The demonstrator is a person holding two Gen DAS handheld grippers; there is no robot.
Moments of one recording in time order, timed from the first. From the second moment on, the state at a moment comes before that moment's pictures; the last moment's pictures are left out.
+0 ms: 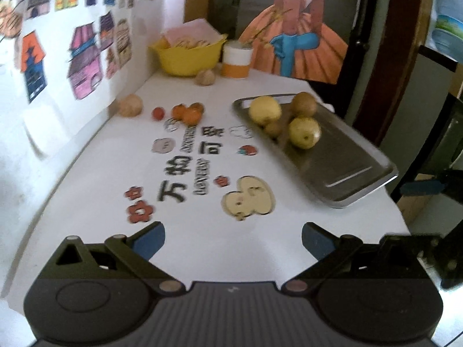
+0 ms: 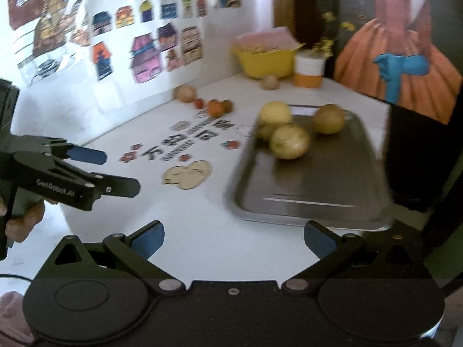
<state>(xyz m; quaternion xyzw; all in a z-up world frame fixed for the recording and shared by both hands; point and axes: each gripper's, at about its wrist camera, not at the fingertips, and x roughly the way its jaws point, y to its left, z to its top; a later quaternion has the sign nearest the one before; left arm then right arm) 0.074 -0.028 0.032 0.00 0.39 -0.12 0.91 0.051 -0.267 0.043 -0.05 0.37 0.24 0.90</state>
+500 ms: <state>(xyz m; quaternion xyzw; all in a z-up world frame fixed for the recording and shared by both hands) 0.151 0.029 0.064 0.00 0.36 -0.04 0.93 0.137 -0.180 0.068 -0.13 0.32 0.30 0.89</state>
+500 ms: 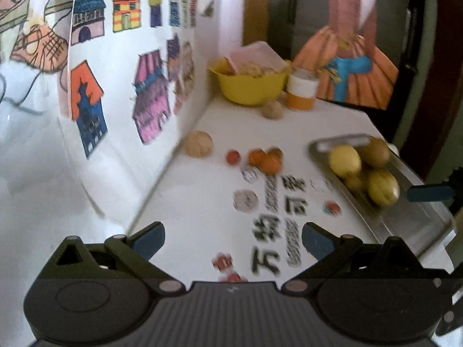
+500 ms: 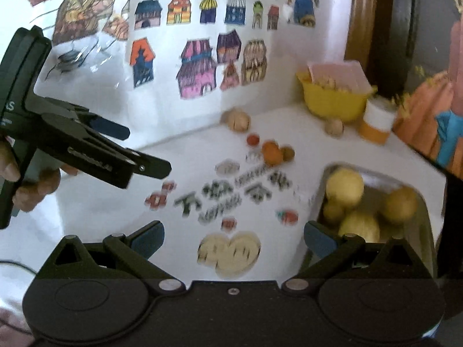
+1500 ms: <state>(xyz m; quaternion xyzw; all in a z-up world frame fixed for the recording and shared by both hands) 0.316 0.037 -0.018 -0.05 0.36 -0.02 0.93 0.295 -0.127 -0.007 -0.04 0.33 0.22 0.92</state>
